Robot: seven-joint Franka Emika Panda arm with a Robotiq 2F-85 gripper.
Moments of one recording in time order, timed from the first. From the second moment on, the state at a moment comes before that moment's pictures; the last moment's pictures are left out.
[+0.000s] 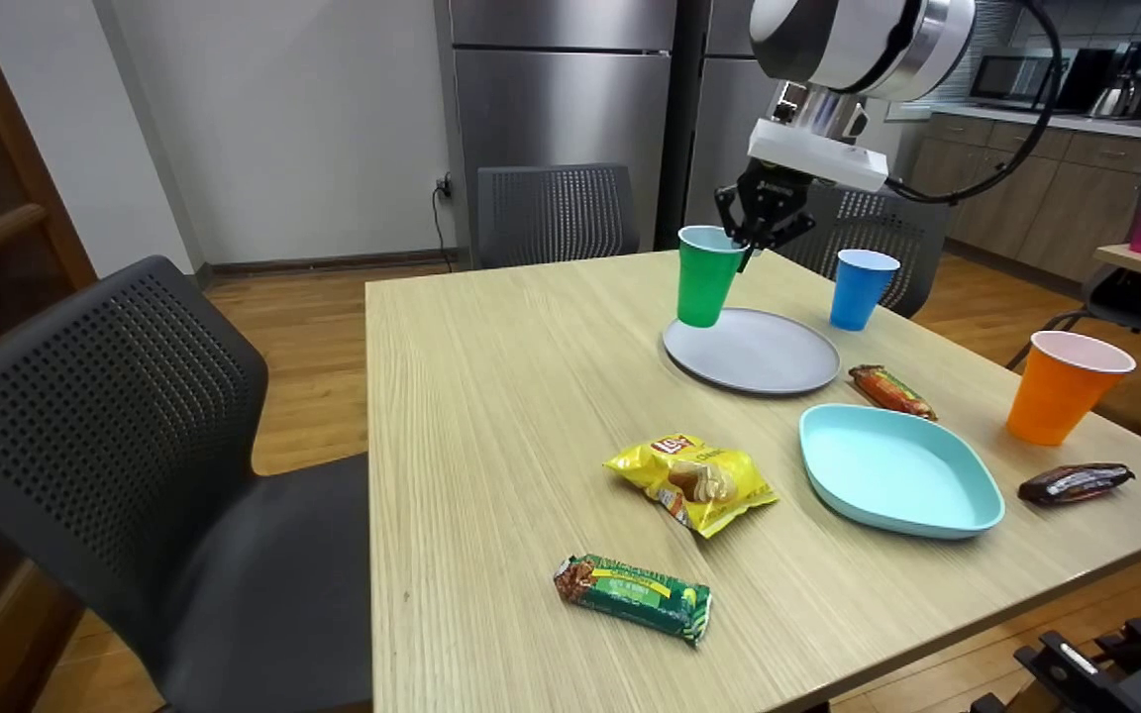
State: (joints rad) arm -0.04 0.54 -0.01 -1.88 0.26 2.59 0.22
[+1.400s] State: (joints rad) arm -0.04 0.71 -0.04 -1.77 0.34 2.59 0.45
